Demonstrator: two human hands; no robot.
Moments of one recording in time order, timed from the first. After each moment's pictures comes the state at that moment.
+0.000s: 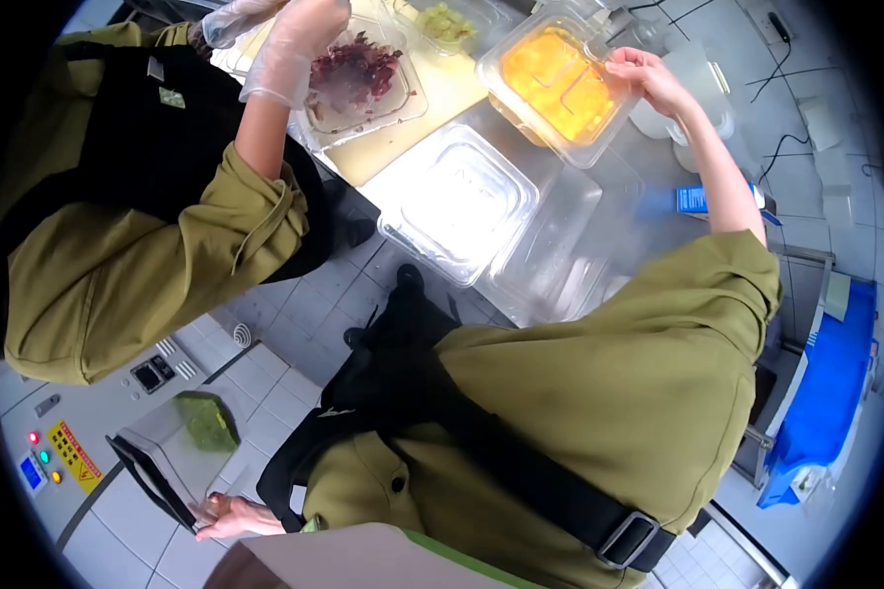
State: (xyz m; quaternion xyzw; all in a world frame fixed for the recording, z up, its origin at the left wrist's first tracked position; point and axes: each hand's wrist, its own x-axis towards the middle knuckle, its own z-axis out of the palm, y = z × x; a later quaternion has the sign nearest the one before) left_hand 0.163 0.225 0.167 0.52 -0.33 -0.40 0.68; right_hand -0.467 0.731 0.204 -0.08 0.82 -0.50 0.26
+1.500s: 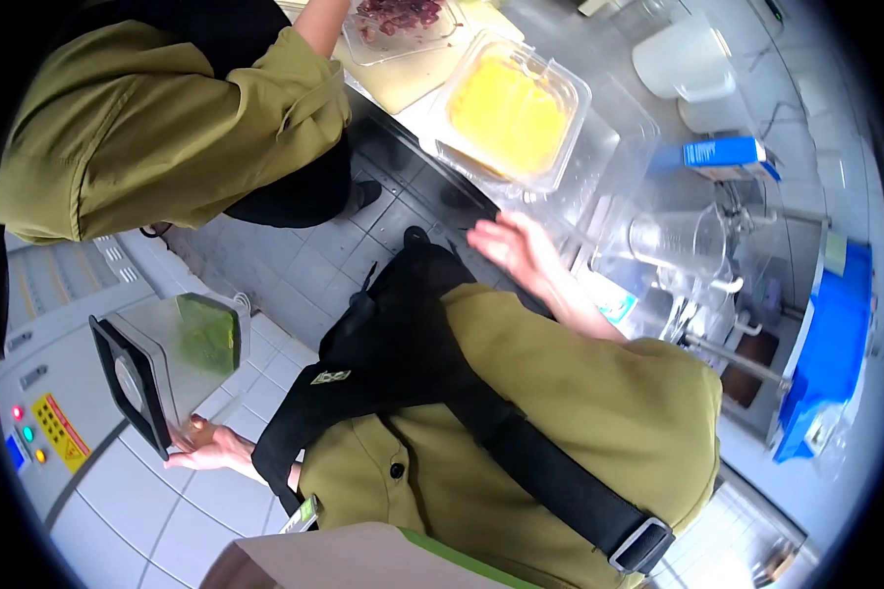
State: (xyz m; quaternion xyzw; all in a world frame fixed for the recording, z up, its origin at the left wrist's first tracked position) left_hand 0.164 0.205 0.166 0.47 -0.41 -0.48 0.62; right_hand -0.096 0.591 0.101 0.29 0.41 -0.80 0.34
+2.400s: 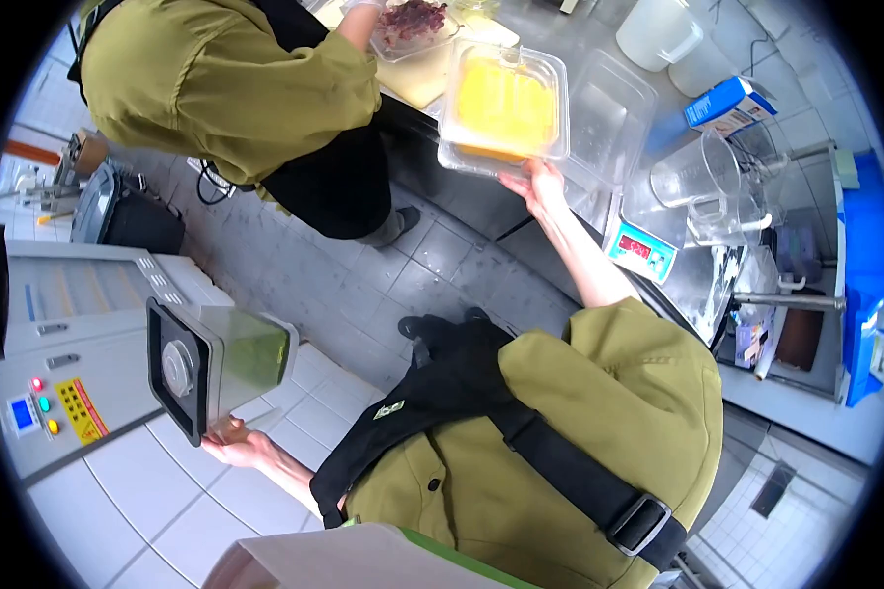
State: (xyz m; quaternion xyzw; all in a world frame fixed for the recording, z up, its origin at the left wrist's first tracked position) left_hand 0.252 0.197 0.143 0.39 -0.42 -0.56 0.59; right_hand -0.107 0.583 0.019 0.20 0.50 -0.84 0.06
